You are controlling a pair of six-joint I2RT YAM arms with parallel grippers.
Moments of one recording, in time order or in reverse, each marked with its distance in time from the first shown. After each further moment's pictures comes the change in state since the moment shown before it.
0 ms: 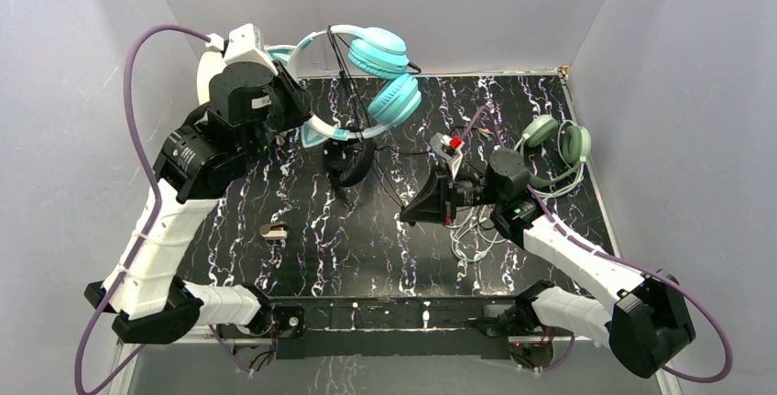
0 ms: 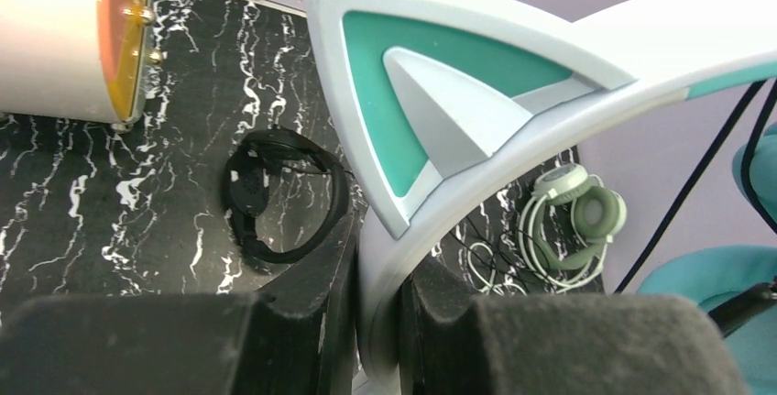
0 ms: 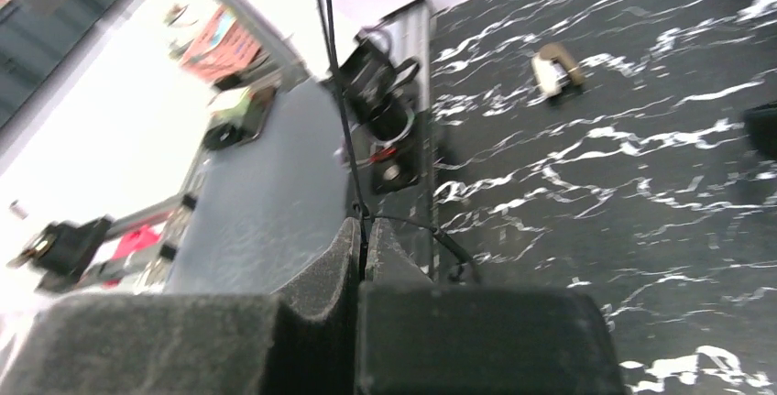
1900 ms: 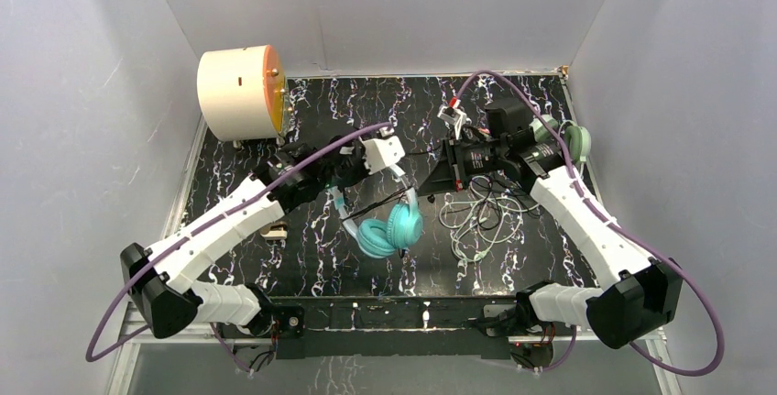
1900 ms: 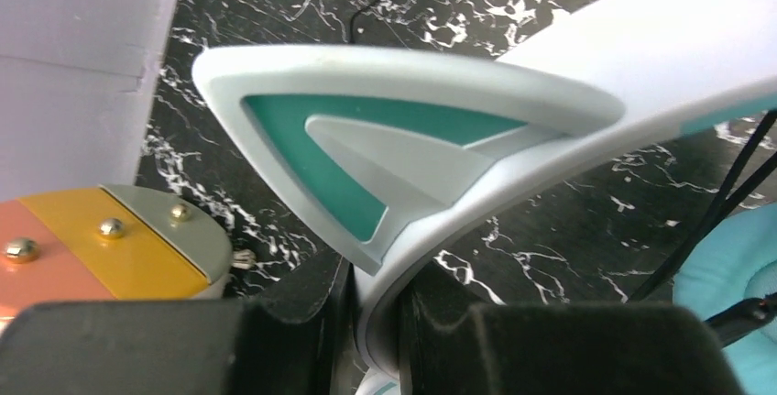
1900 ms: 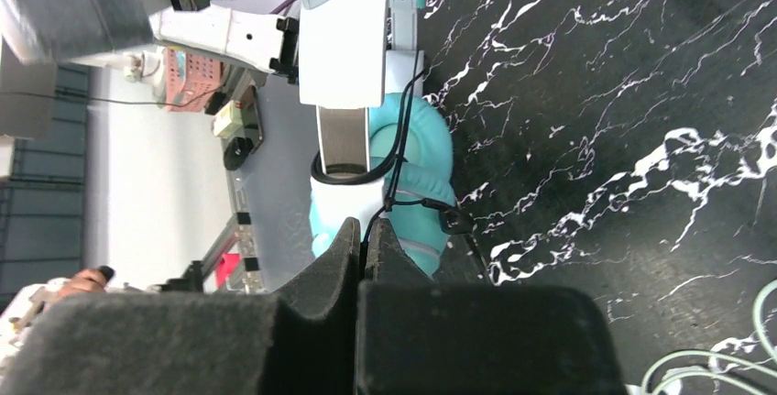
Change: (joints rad) left arm -0.115 0.018 -0.603 0.257 0.359 1.168; right arm -0.153 0.170 0.542 -1.076 0.037 -0.240
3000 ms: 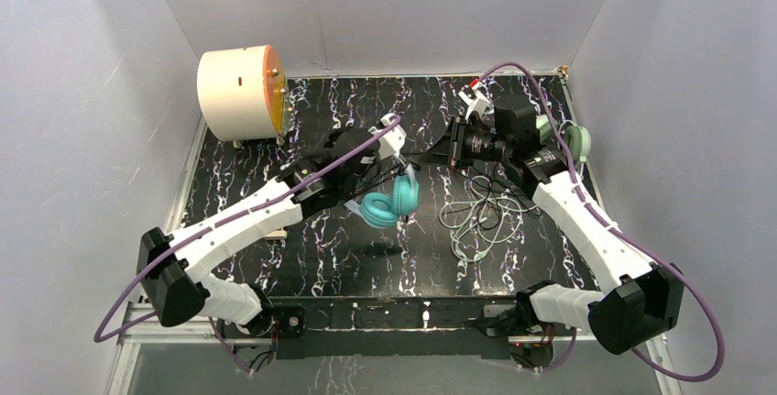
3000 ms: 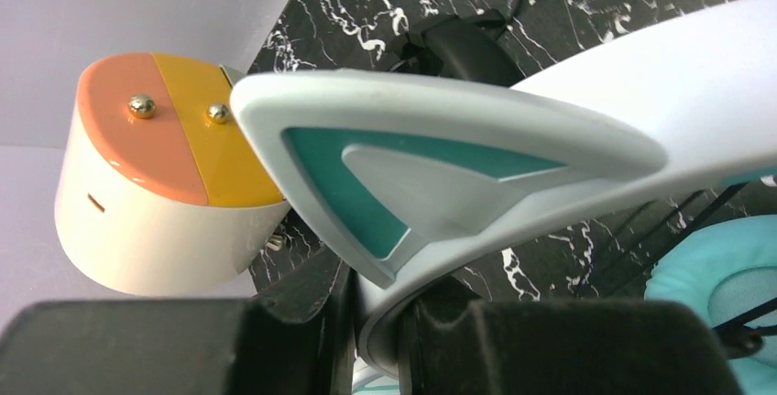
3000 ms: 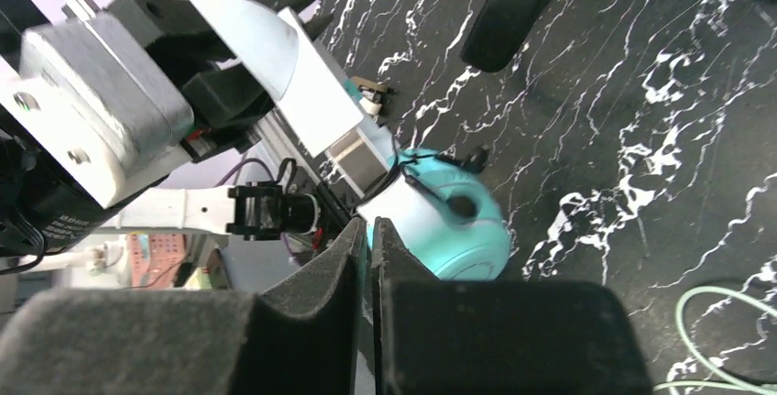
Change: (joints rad) left arm -0.106 0.100 -0.024 0.196 -0.541 -0.124; right arm -0.014 -0.032 -0.074 0.290 0.327 0.341
